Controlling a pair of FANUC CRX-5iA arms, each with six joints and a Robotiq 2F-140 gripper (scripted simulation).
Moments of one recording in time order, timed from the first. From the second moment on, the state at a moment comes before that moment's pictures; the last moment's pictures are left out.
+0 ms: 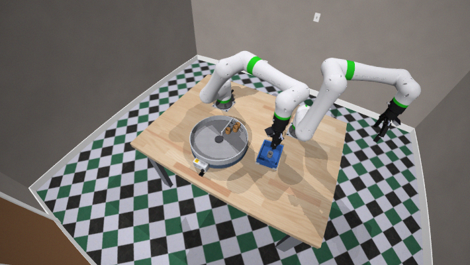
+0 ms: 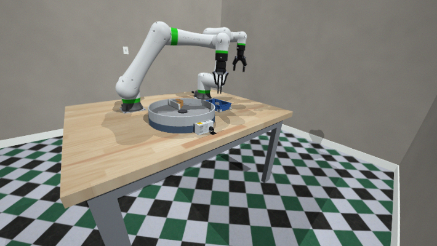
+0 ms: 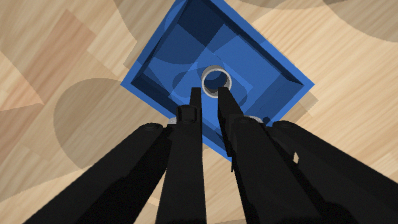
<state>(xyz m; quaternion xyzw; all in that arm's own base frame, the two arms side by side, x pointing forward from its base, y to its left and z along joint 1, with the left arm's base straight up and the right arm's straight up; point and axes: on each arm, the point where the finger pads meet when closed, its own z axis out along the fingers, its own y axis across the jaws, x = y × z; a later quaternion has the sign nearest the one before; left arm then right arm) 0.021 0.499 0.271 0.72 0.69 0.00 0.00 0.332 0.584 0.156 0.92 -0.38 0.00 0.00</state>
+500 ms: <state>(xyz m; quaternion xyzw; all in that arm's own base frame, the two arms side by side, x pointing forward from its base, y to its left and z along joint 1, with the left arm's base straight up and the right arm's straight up) 0.021 0.499 0.271 0.72 0.69 0.00 0.00 0.332 0.584 0.156 0.92 -0.38 0.00 0.00</state>
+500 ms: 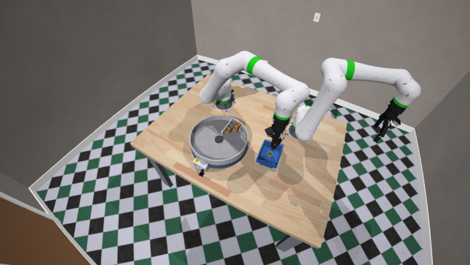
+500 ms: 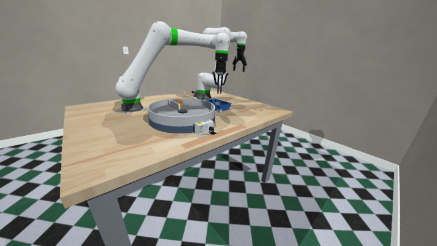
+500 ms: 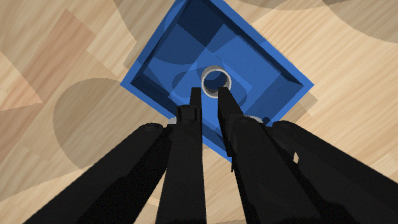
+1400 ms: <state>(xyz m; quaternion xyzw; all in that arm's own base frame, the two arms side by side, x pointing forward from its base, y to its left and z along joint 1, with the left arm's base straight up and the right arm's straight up) 0.021 0.499 0.271 0.72 0.69 0.00 0.00 0.309 0.510 0.155 0.99 -0.16 0.00 0.01</state>
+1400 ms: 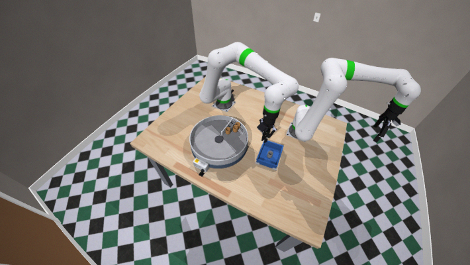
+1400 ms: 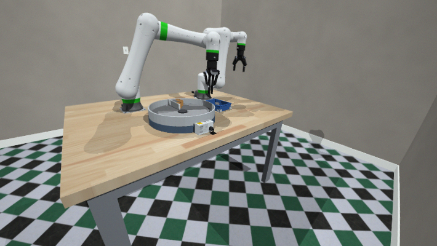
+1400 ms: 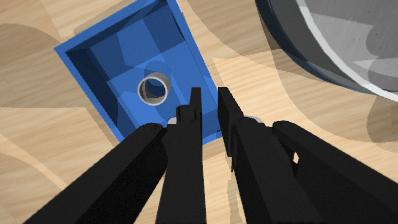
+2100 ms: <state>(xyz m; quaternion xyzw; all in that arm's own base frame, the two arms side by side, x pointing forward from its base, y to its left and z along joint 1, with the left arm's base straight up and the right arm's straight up) 0.021 0.499 0.271 0.72 0.69 0.00 0.00 0.275 0.400 0.155 0.99 0.17 0.00 0.01</state>
